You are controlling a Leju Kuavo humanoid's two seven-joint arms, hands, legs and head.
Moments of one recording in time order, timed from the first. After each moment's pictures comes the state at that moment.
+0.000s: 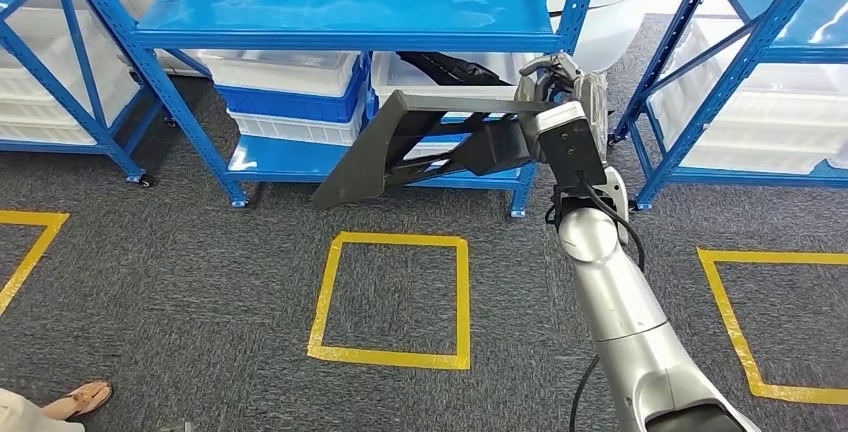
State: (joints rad) left arm -0.18 -0.10 0.71 -0.21 -0.19 0.15 -0.45; right arm -0.64 -0.04 0.31 -1.31 0.34 -0.34 -0.32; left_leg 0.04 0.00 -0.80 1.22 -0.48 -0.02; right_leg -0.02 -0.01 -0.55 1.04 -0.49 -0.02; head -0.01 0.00
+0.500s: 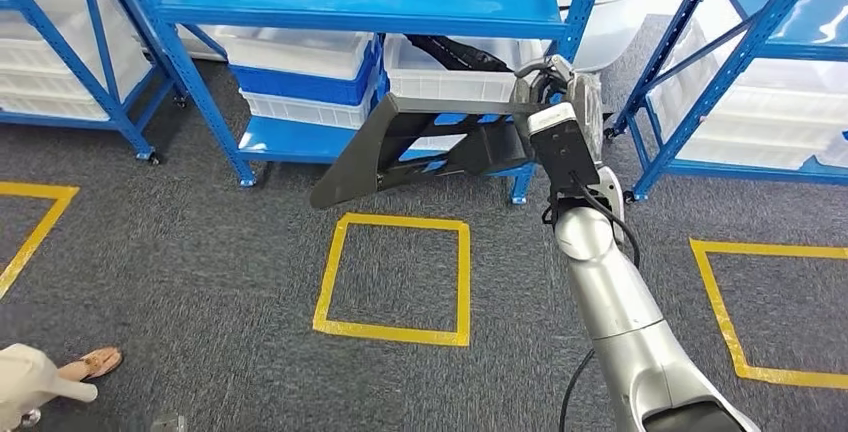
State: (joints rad) left arm -0.19 -0.10 0.71 -0.21 -0.19 0.15 -0.45; right arm -0.65 -0.04 0.31 -1.27 0.33 -0.34 -0.33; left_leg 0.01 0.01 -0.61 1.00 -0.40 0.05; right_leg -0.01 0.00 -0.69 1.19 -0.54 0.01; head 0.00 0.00
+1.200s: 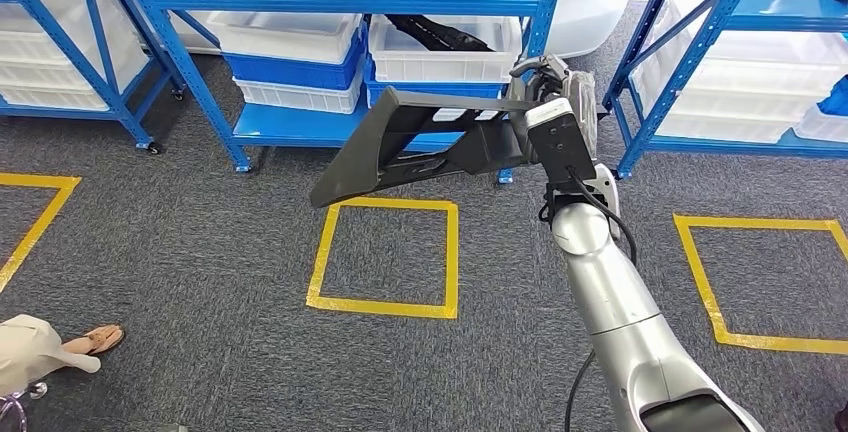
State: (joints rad) left arm -0.17 -0.10 0.73 -0.21 -0.19 0.15 -0.49; right arm -0.67 -0.03 0.32 -1.24 0.32 -0.34 -0.34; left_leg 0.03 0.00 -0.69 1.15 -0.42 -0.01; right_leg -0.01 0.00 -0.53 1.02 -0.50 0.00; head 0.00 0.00
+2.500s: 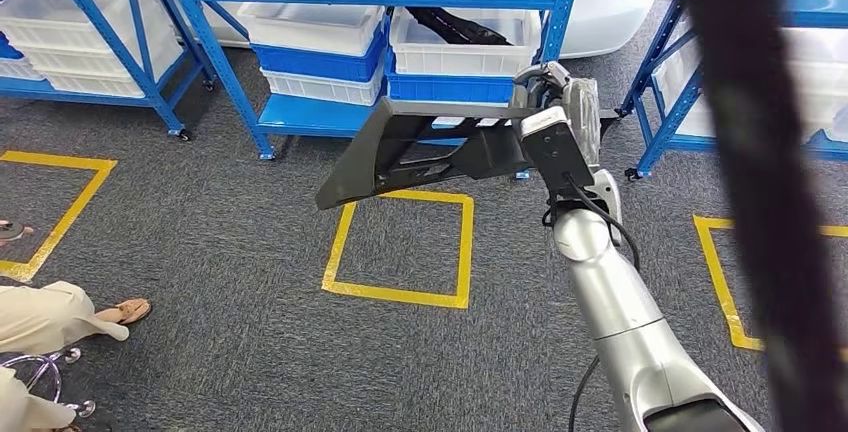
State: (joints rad) left arm -0.16 -0.10 0.73 -0.21 -0.21 0.15 -0.50; right arm -0.65 -0.04 0.32 -1.24 0.37 -0.36 -0.33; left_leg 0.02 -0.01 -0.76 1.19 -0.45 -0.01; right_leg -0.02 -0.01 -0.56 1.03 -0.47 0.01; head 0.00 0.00
